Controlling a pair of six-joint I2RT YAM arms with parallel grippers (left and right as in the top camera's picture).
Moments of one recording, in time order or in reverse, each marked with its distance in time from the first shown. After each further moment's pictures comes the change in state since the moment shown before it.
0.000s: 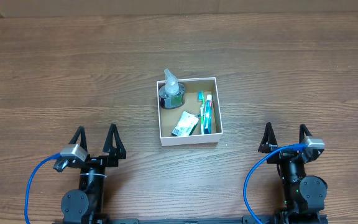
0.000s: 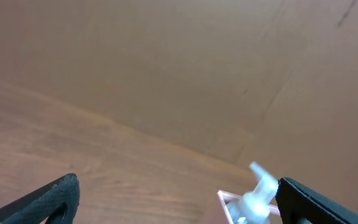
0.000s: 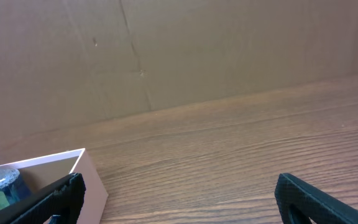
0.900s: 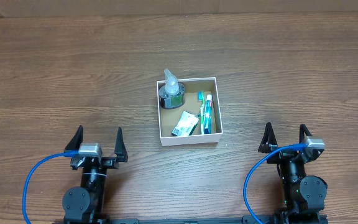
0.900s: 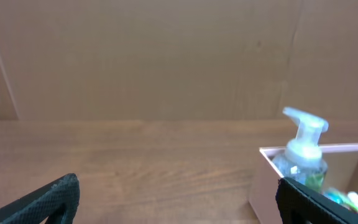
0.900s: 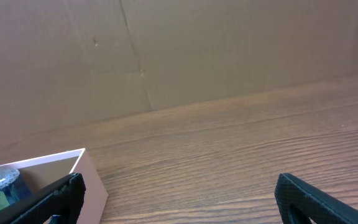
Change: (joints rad) left arm 0.000 0.000 0.000 -0.075 0.026 0.394; right arm 0.000 0.000 0.000 0.000 0.000 0.000
